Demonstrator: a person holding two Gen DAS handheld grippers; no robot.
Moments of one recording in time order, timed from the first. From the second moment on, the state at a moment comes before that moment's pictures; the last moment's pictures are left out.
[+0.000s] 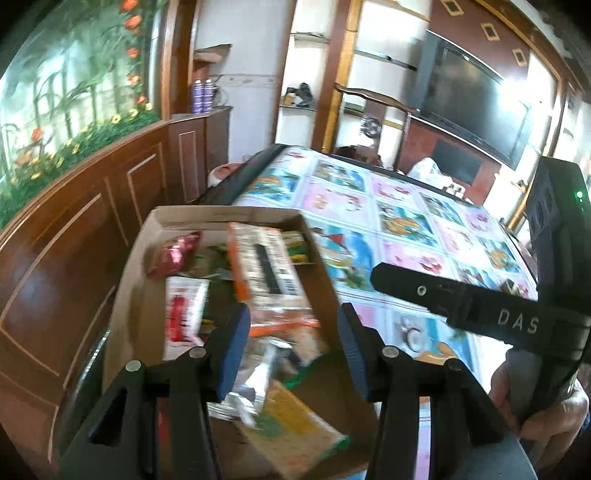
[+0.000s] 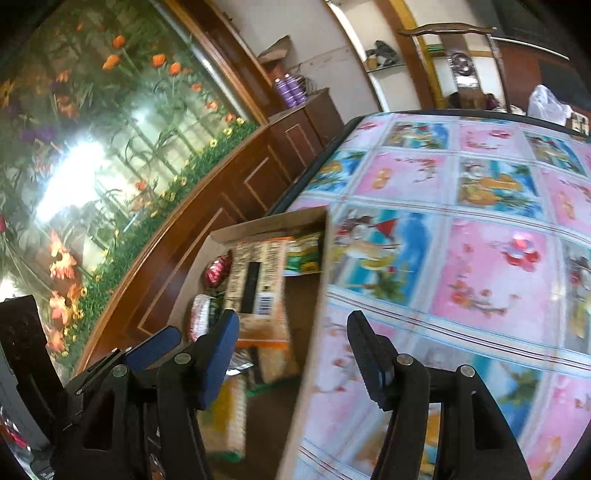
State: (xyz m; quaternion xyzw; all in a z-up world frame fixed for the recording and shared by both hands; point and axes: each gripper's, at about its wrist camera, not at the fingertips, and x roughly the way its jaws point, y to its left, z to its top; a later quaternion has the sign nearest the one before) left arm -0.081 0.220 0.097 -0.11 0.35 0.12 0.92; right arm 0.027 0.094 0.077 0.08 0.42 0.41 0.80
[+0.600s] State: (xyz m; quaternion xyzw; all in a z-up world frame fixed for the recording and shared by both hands) left arm -0.044 0.053 0.055 -0.01 0.40 -0.02 0.91; right arm 0.124 -0.145 0.064 0.15 0.41 0.12 0.89
